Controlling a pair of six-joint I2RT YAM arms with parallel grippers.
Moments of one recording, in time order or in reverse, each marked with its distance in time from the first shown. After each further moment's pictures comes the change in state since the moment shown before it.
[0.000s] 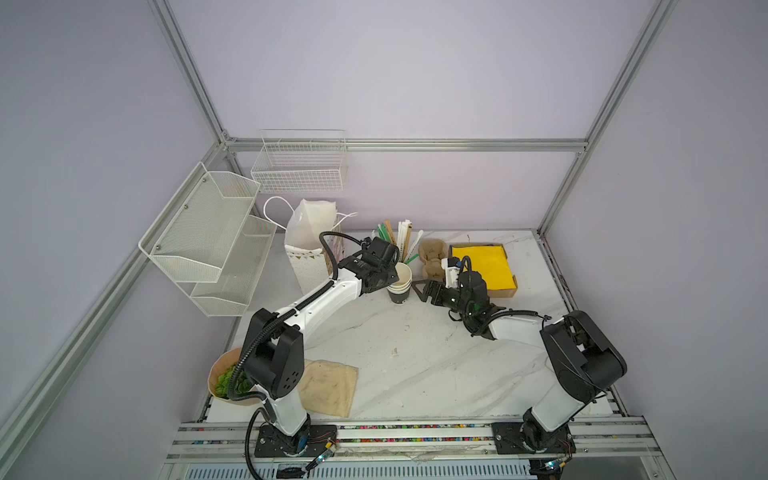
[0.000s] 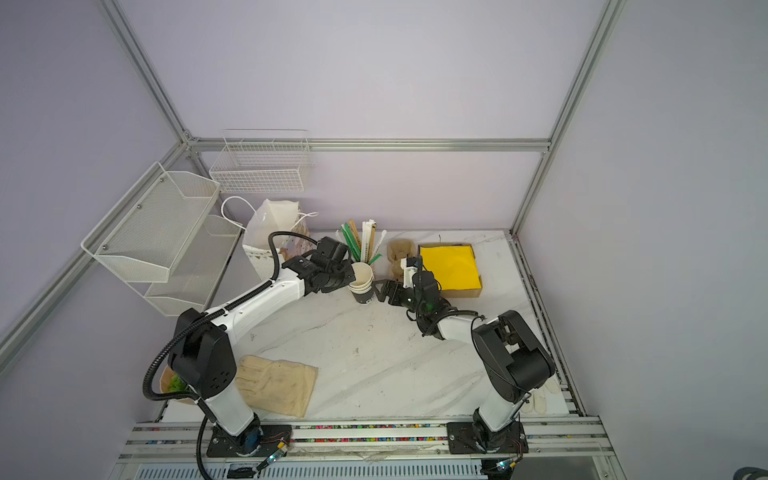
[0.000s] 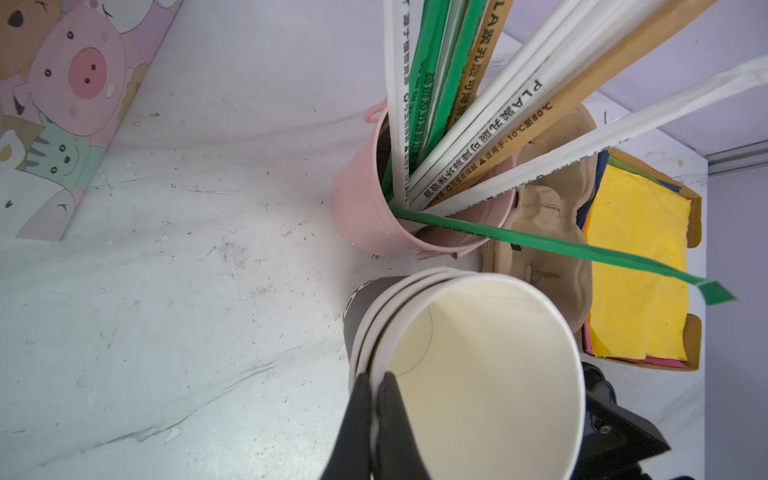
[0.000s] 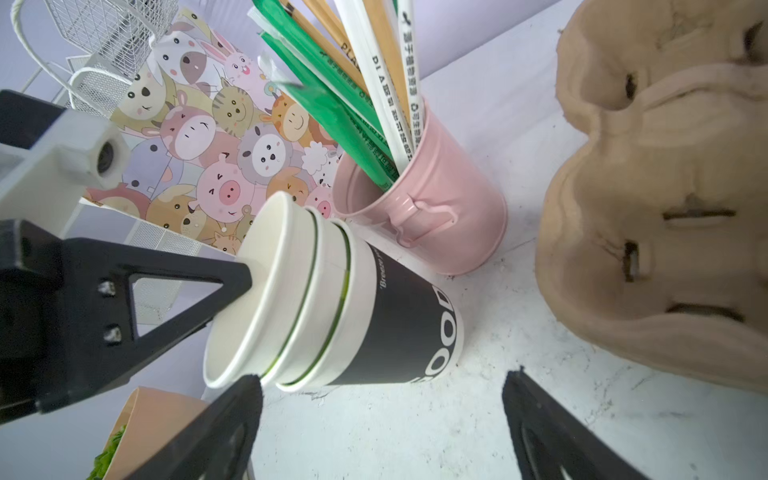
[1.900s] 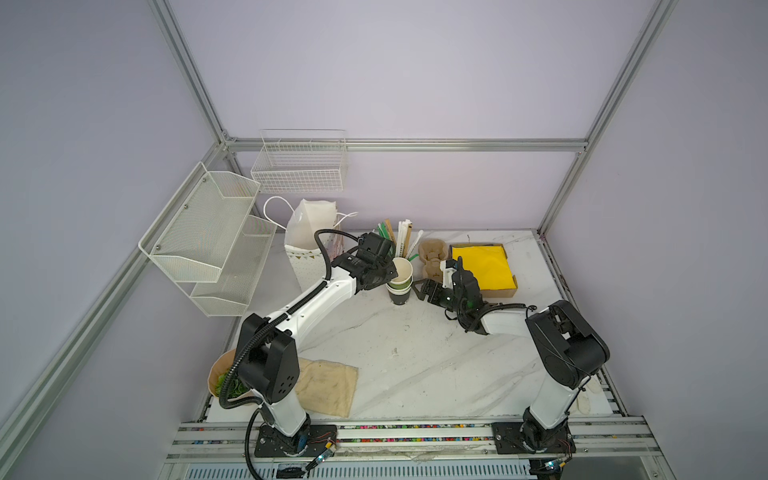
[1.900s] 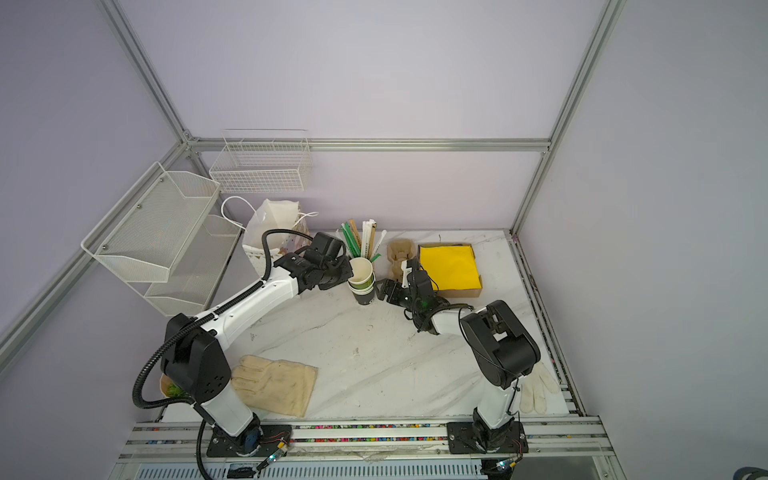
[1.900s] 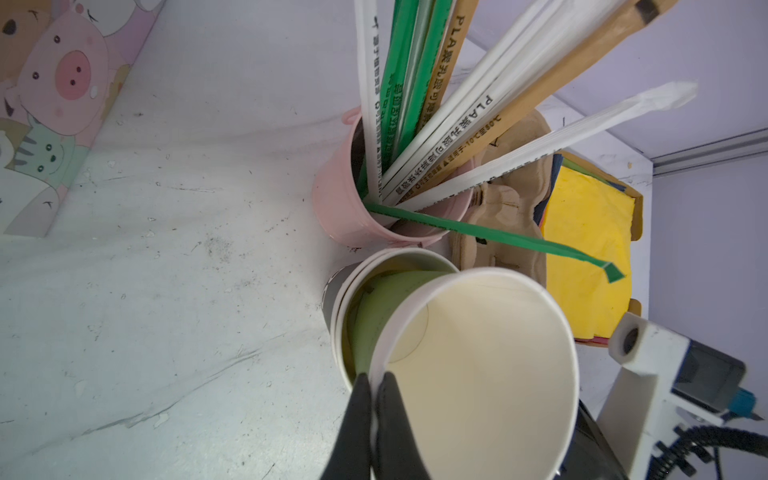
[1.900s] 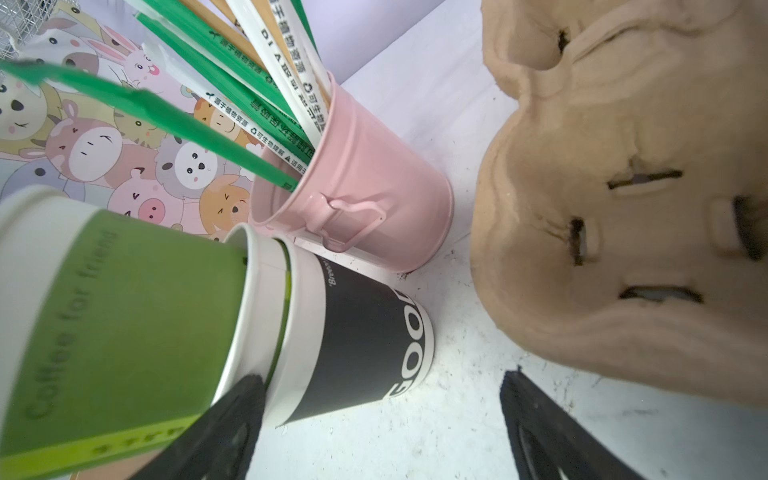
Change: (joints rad) left arm 0.010 -0.035 0.053 -0.043 0.055 0.016; right arm 0.000 0.105 0.065 -0.050 0.077 0.041
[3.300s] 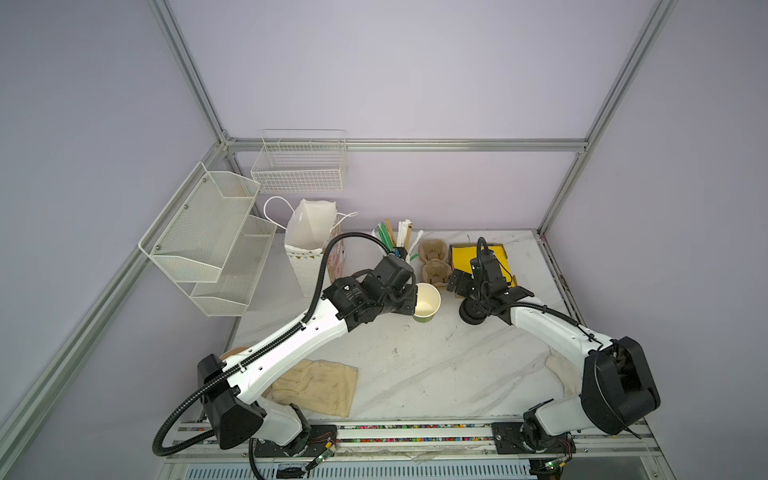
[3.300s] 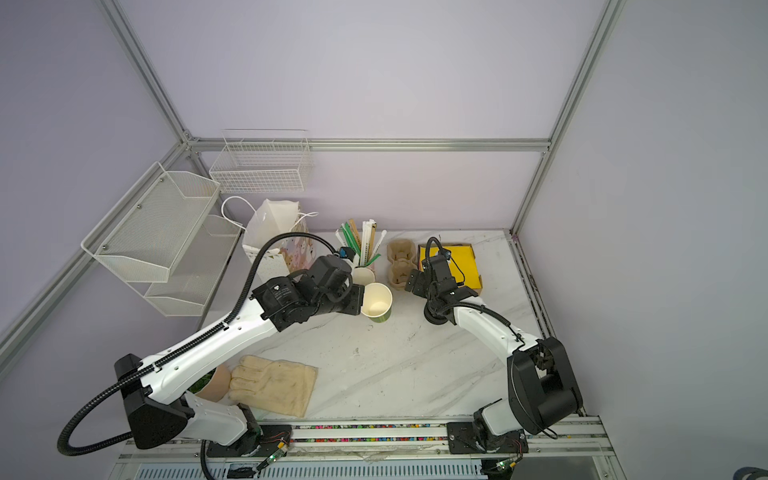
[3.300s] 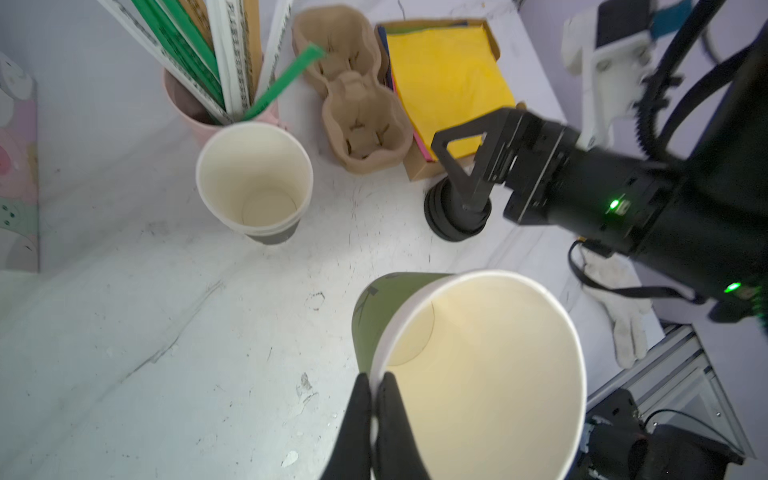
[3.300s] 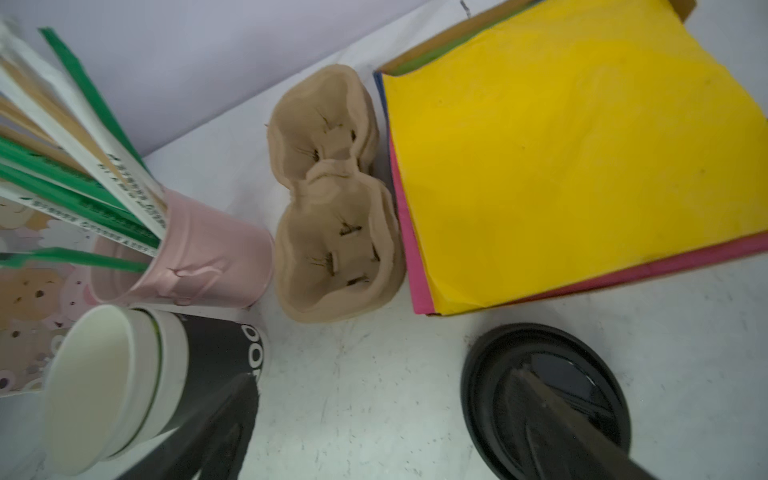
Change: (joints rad) left arm -0.325 -0.259 -0.087 -0.149 -0.038 0.253; right arm -0.100 -0.315 0.138 -0.776 0.414 -0.112
